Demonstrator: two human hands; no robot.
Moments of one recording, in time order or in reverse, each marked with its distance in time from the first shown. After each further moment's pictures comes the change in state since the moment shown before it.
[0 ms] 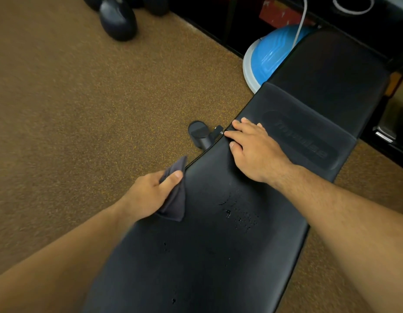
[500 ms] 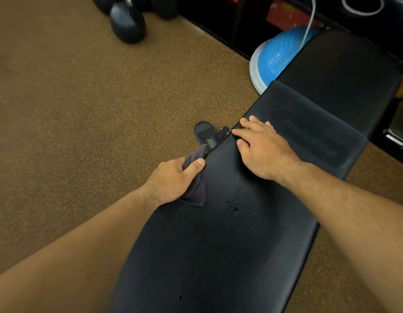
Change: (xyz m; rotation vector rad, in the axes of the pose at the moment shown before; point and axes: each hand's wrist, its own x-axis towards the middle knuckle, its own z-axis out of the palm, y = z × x) left_hand 0.011 0.035 0.009 0.126 0.018 0.037; right_hand 0.001 -0.001 0.000 -0.049 -0.014 0.014
